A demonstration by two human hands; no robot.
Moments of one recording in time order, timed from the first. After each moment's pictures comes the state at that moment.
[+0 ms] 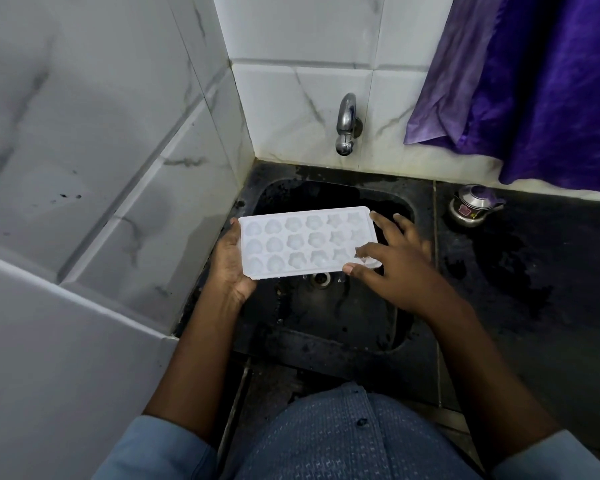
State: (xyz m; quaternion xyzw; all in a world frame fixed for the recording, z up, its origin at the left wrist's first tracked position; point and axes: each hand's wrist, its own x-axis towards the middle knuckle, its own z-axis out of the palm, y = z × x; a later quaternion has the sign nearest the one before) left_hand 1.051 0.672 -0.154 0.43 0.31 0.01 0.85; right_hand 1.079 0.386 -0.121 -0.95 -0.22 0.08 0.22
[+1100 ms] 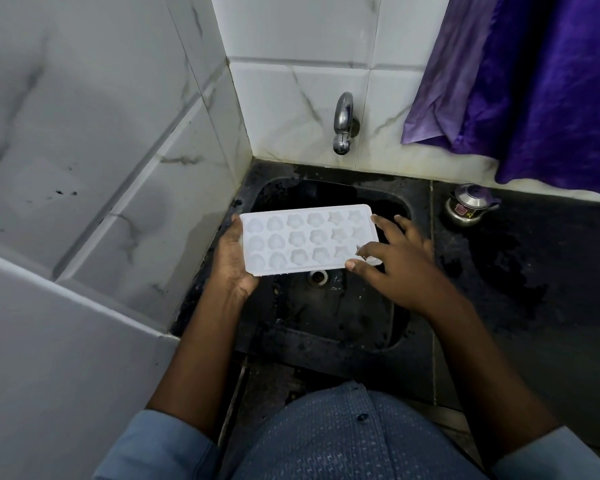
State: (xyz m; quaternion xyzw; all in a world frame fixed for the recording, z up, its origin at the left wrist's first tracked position) left_hand 1.052 0.659 -0.147 0.43 0.31 0.02 0.85; right_hand 1.080 0.379 -0.123 -0.95 -0.22 0.08 0.21
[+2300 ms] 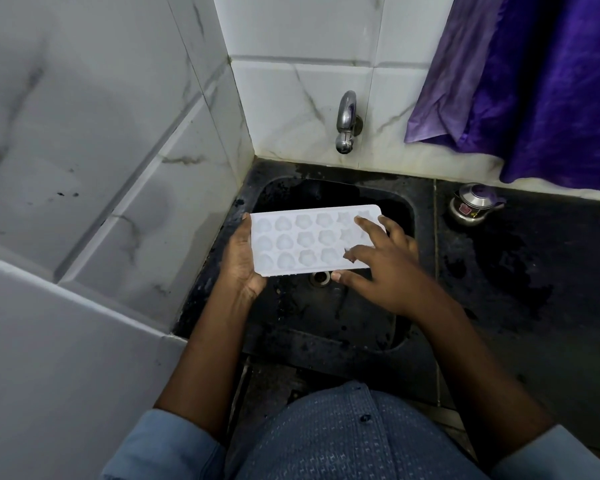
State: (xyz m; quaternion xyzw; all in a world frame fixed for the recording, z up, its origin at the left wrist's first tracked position) left_hand 1.058 0.655 -0.155 0.45 0.27 0.01 0.85; right_hand 1.078 0.397 -0.131 -0.94 -0.26 0.07 0.20
